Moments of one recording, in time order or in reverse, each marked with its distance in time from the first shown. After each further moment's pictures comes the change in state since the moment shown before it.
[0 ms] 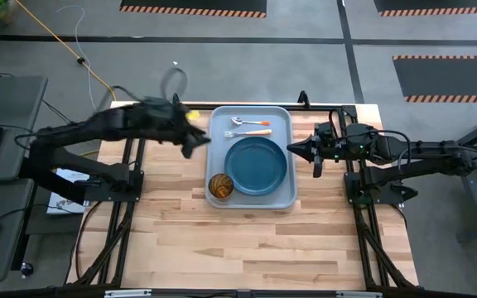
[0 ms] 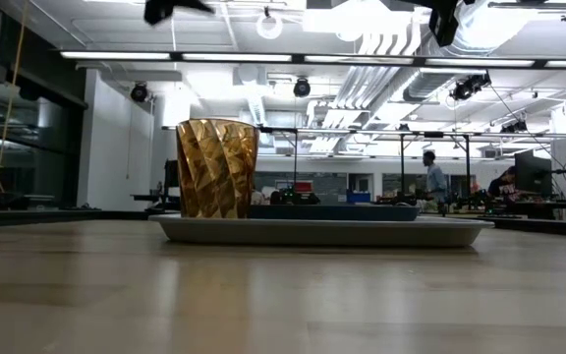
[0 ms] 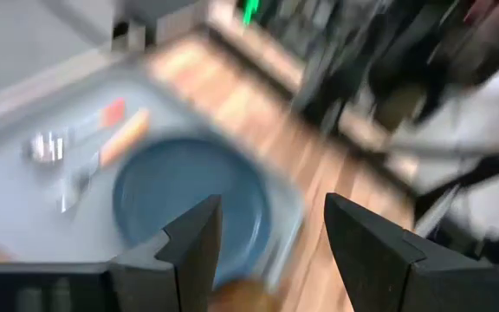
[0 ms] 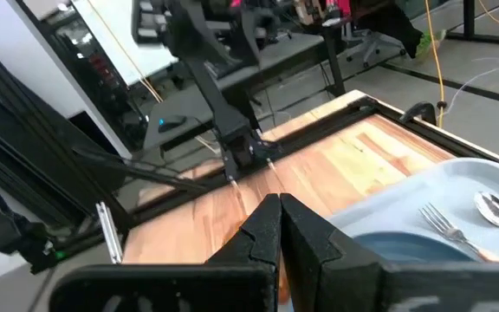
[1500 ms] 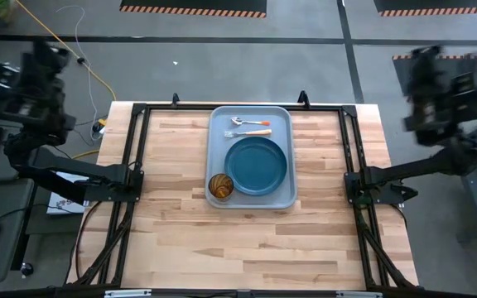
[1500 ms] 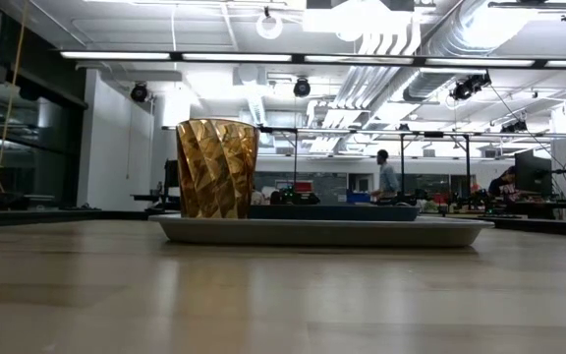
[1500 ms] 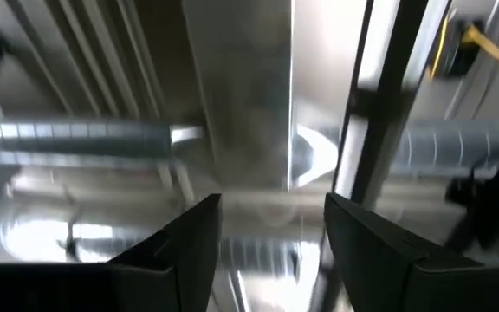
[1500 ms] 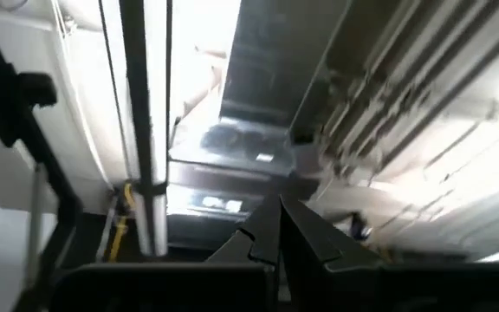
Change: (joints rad) left arm -0.142 -0.352 0.001 1.348 -0.110 0.545; right arm 0.000 0.029 0.561 0.666 -0.007 -0.586
